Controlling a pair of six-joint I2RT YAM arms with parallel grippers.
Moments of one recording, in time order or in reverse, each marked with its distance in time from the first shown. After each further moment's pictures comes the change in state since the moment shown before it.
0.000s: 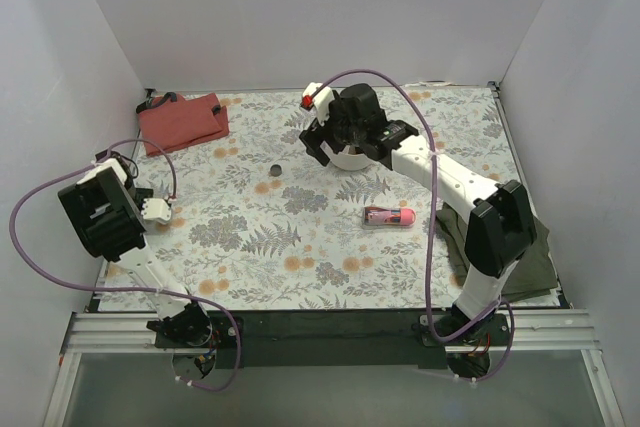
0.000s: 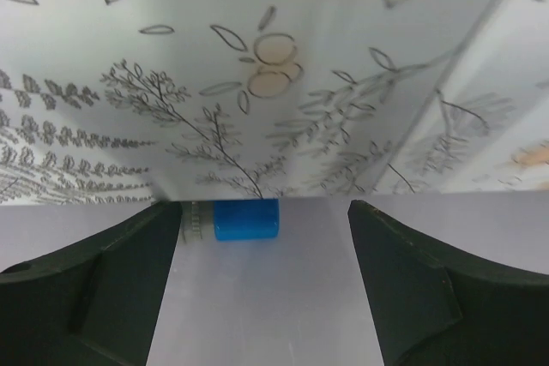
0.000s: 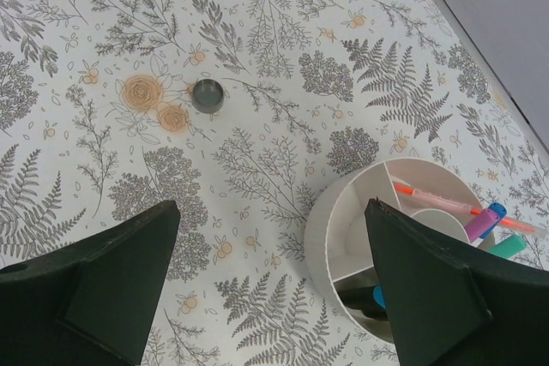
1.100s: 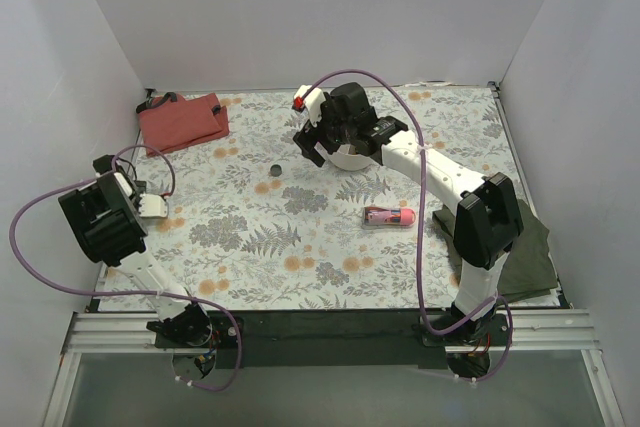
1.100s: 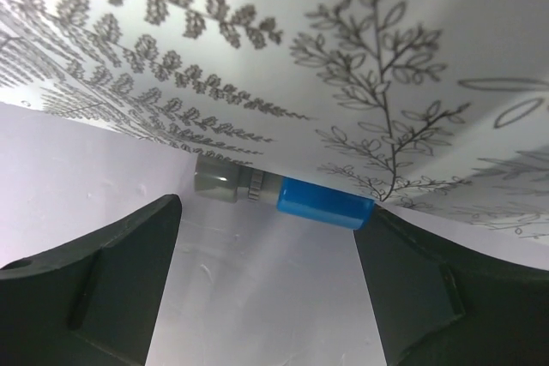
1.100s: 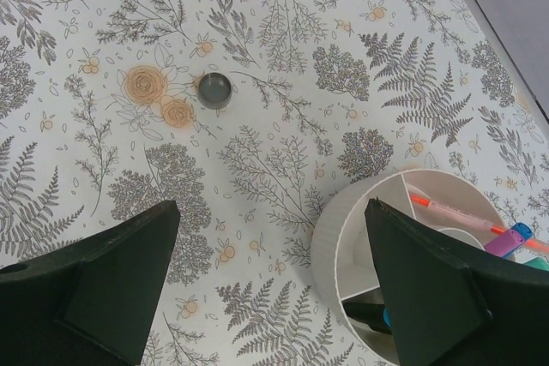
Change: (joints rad) left arm 0.022 -0.033 -0.174 0.491 -0.001 0.002; right arm 0.017 0.093 0.095 -0.063 -0.010 -0.023
